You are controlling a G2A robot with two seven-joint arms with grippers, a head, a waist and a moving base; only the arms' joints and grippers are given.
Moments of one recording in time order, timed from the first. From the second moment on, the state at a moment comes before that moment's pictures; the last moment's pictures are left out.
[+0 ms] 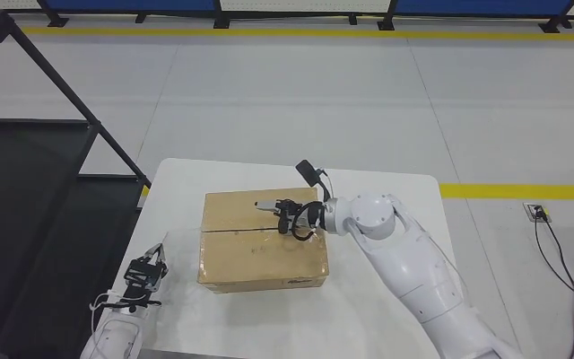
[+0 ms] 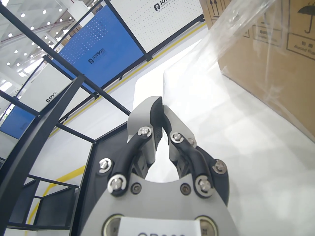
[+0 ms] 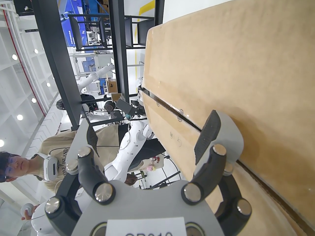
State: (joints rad) left arm 1.29 -1.10 -1.51 -1.16 1.70 0.04 0.57; right arm -0.49 -1.44 0.96 -1.07 0.07 0.13 0.95
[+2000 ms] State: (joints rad) left arm 1.45 -1.11 -1.62 -1.27 1.60 -0.03 0.64; right arm -0.27 -1.73 0.63 -0.62 0.30 -0.08 0.77
